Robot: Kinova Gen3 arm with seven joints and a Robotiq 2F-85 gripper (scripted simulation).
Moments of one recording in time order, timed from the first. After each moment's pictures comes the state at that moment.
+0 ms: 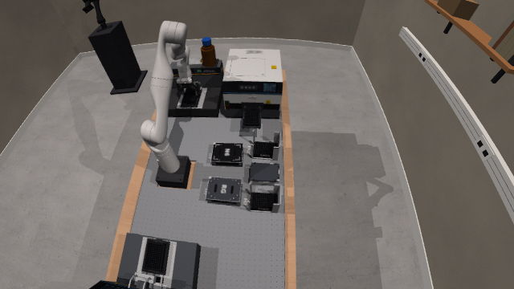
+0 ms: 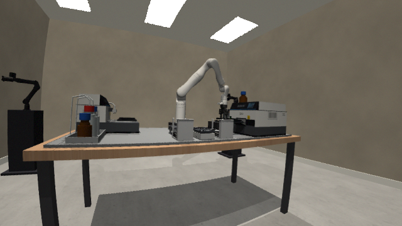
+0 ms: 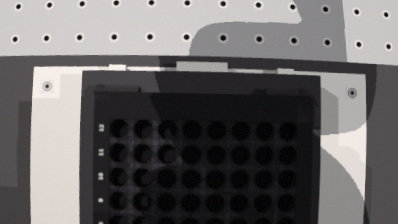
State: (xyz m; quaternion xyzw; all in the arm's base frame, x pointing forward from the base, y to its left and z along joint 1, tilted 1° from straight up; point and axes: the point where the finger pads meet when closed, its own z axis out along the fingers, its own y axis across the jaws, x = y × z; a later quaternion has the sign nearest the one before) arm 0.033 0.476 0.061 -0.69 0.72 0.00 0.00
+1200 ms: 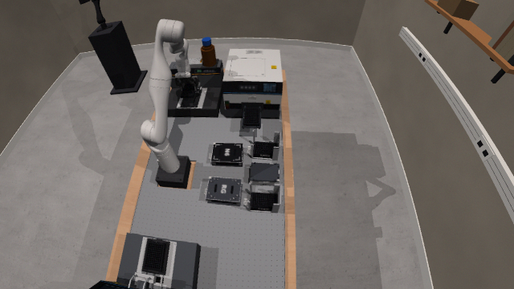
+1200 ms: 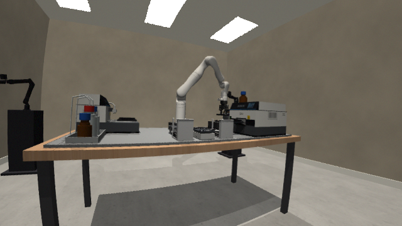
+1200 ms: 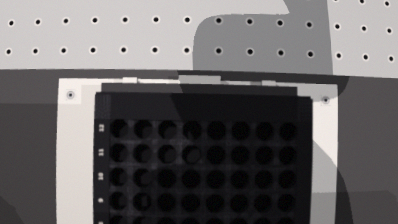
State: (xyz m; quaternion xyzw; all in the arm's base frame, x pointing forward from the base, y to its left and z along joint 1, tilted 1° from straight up) arm 0.033 0.475 0.103 -0.69 0.72 0.00 0.00
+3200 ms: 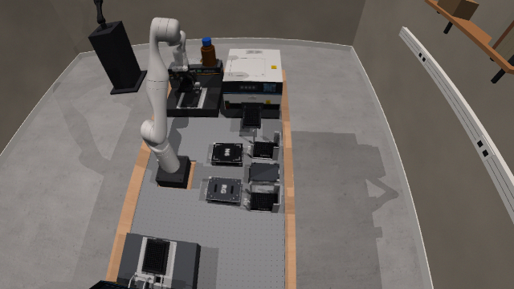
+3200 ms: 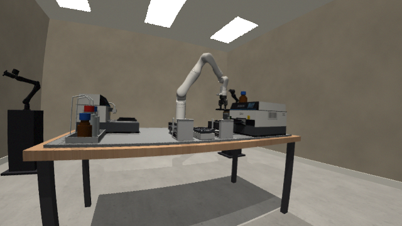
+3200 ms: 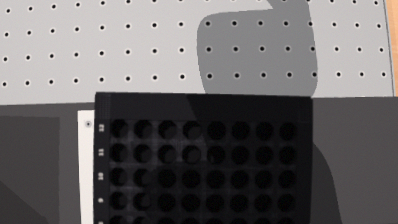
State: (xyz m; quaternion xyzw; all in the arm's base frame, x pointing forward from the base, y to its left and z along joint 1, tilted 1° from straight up) arm 0.033 0.463 0.157 -0.68 0.74 0.00 0.00
